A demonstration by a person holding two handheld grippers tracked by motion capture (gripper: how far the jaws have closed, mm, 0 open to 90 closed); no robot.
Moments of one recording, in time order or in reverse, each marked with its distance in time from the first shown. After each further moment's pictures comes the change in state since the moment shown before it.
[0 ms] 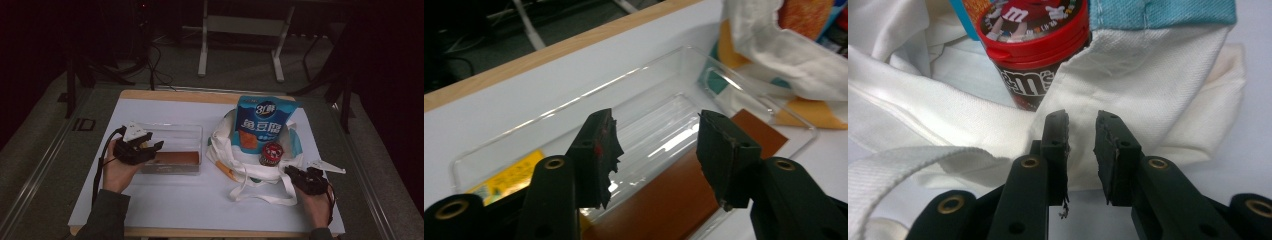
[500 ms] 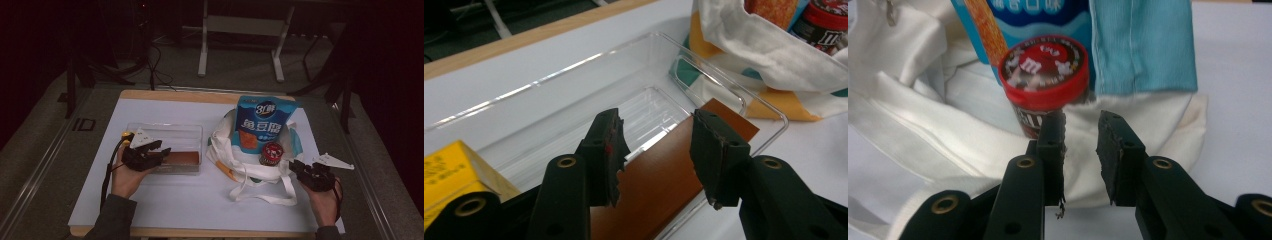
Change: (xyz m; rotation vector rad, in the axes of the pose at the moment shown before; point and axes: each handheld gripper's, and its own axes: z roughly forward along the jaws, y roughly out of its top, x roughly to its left) left arm -0.013 -0.016 0.017 0.004 -0.095 -0.020; right arm 0.005 0.026 -0.021 -0.036 -0.012 -0.061
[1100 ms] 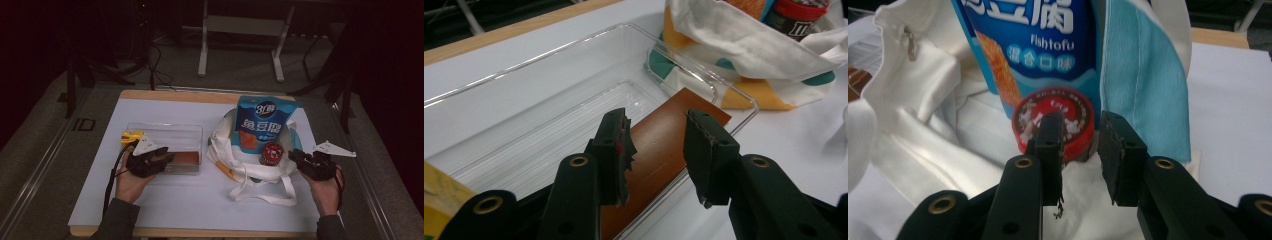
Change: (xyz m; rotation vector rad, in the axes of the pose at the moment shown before) left arm -0.011 -0.011 0.005 -0.016 -0.065 0.020; right arm 0.004 0.037 -0.002 -0.024 0.013 -0.042
